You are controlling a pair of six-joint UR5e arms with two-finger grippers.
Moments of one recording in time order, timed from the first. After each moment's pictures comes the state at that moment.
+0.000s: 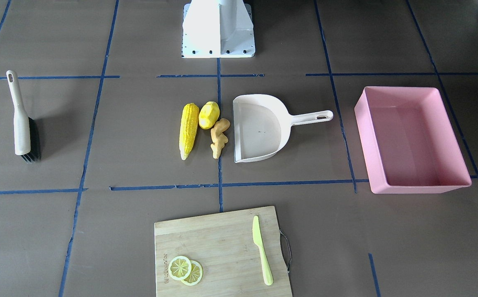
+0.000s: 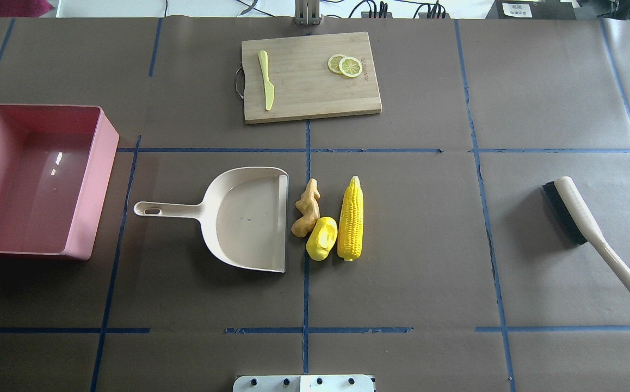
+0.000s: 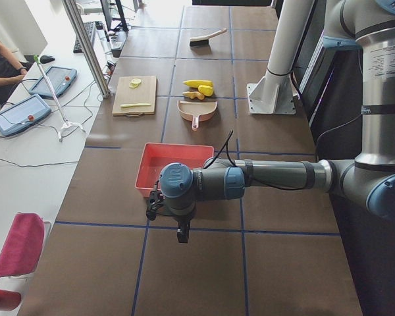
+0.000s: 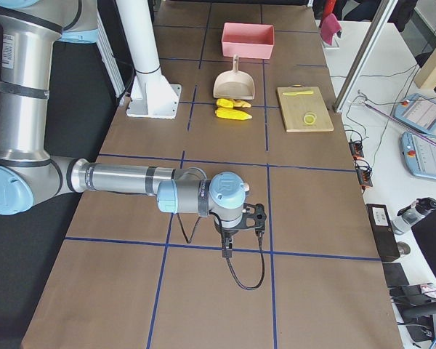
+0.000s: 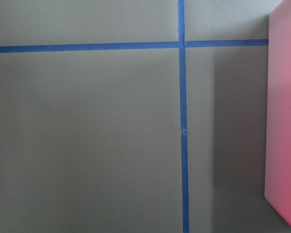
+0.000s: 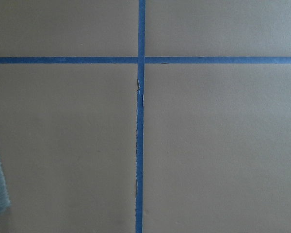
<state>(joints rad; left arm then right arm) -1.62 -1.46 -1.70 -1.47 -2.38 0.13 1.59 -1.74 1.73 -1.52 2.36 0.01</state>
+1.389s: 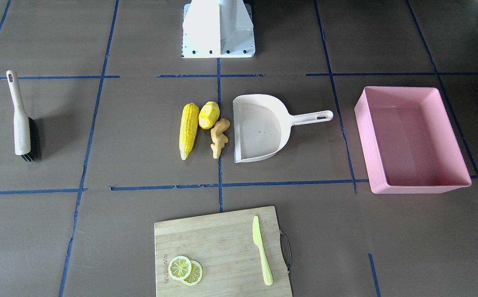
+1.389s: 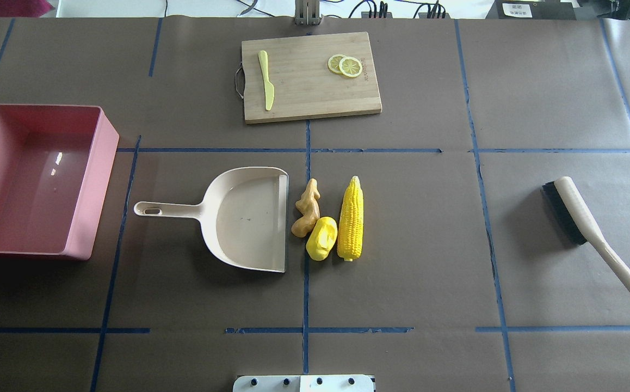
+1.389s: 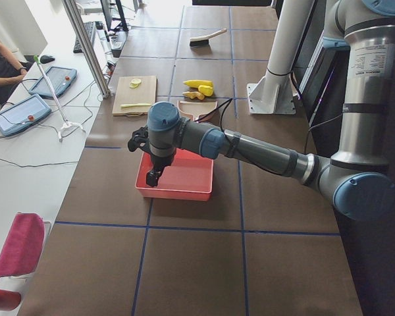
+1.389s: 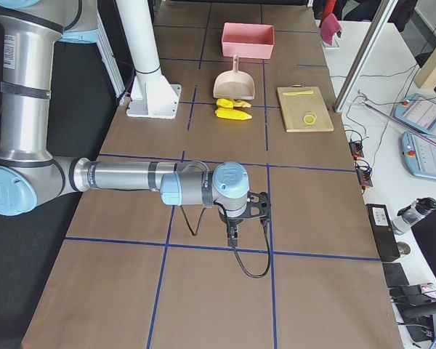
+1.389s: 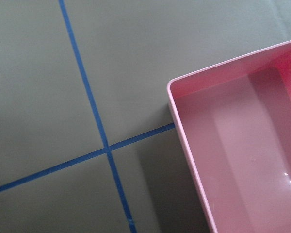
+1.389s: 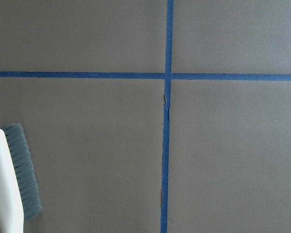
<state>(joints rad) -1.47 -1.58 -1.89 -1.61 -2.37 0.13 1.58 -1.73 1.77 -1.52 2.41 0.03</state>
